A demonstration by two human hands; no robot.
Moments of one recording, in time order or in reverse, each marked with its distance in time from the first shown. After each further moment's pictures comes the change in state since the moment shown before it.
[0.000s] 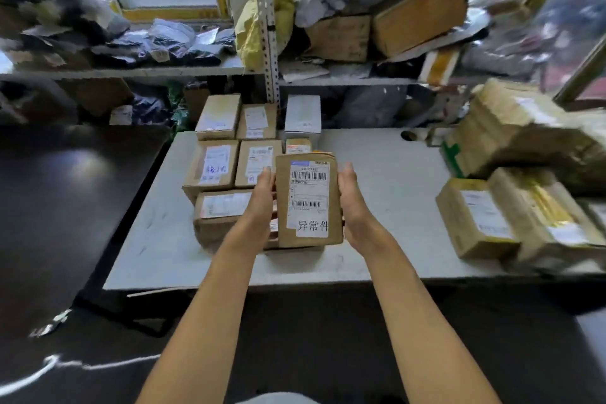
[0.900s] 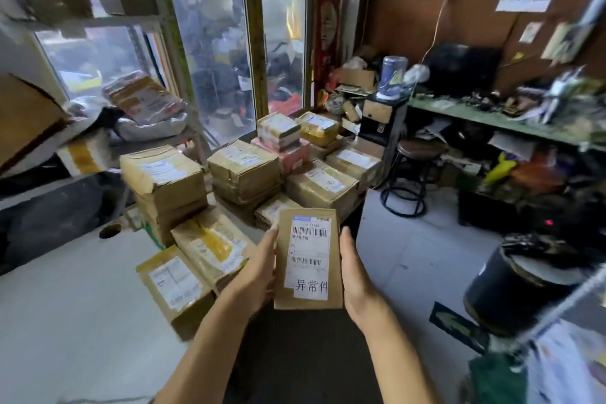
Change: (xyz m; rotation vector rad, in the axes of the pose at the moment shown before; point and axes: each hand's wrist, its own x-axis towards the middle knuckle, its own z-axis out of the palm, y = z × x) left_hand -0.110 -0.084 0.556 0.427 -0.780 -0.128; right_hand -0.242 0.109 -0.505 0.468 0.631 -0.215
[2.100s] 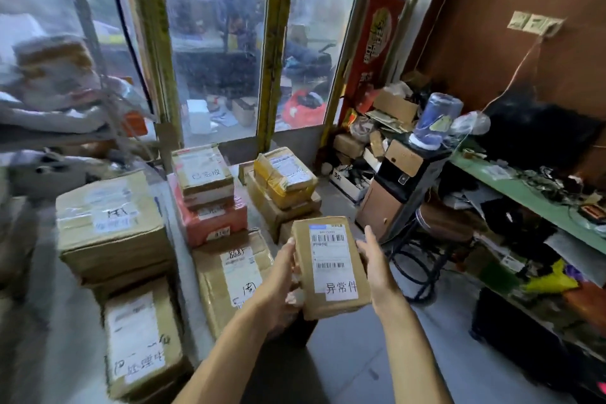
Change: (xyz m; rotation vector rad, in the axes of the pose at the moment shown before) left_hand 0.396 0.171 0.269 -0.350 0.089 -0.060; right_hand 0.421 -0.195 -0.320 -0.322 0.036 0.134
